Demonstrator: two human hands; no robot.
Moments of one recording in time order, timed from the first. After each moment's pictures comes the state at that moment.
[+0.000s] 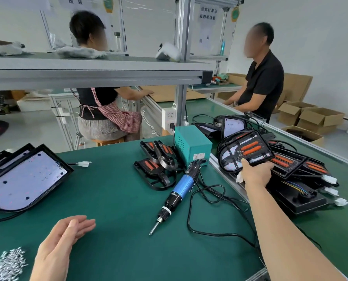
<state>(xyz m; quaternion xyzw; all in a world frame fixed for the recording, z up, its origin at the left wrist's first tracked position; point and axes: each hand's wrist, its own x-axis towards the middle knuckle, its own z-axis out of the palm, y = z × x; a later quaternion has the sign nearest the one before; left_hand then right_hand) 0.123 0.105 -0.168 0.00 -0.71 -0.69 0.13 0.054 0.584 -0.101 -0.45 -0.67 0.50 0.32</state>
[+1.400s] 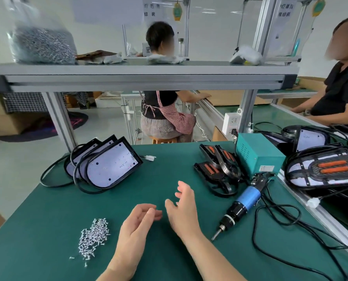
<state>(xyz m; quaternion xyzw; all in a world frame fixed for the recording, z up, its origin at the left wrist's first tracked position) 0.143 0.118 -0.138 0.03 -0.72 -0.69 0.08 0.083 0.247 -0.139 0.00 -0.82 0.57 0.07</state>
